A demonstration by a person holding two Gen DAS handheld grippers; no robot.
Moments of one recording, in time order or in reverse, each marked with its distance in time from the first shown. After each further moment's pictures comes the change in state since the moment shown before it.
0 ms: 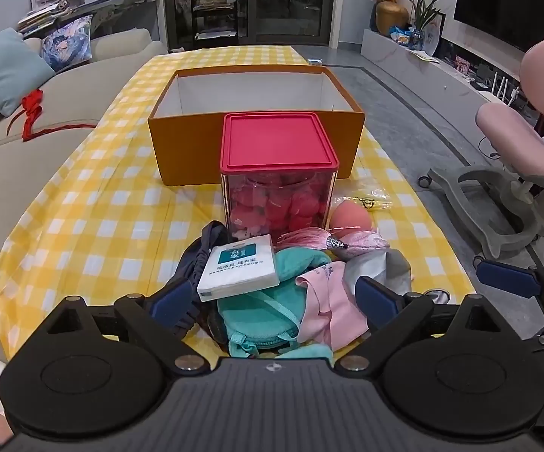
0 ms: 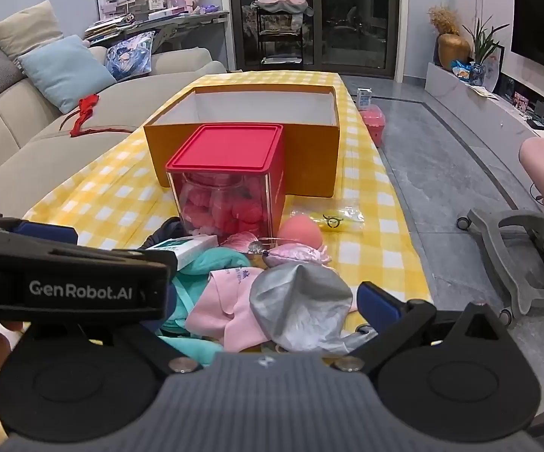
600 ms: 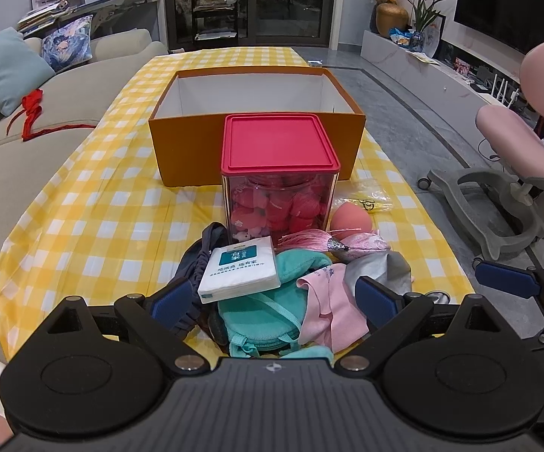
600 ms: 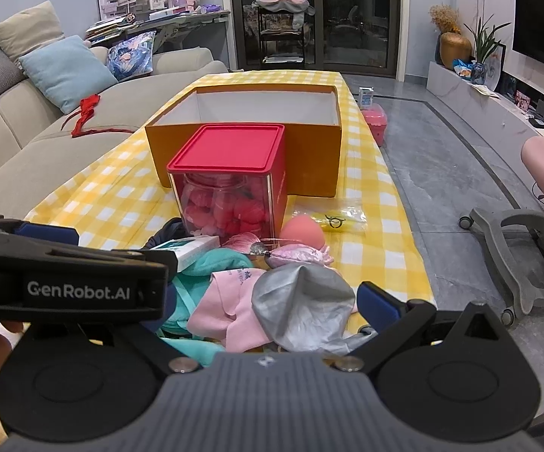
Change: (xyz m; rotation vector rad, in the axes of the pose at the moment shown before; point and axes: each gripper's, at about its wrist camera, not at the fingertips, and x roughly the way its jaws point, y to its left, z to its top) left arm 0.000 0.002 0.002 -0.005 -0.004 -0.005; right arm 0.002 0.000 0.000 0.003 0.001 0.008
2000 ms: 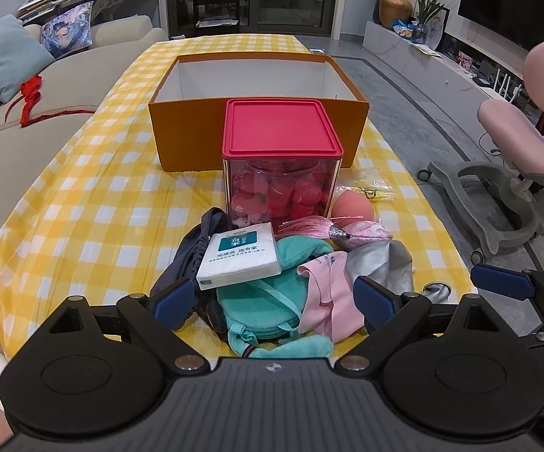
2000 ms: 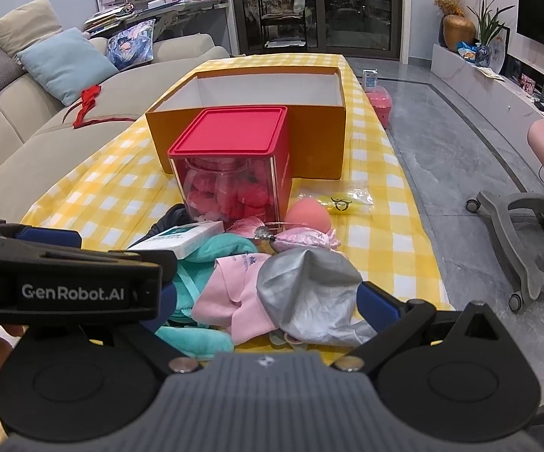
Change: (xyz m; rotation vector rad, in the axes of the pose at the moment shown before) left arm 0.005 0.005 -0.004 -0.018 0.039 -0.008; right arm 0.006 -0.002 0.000 0.022 0.054 0.022
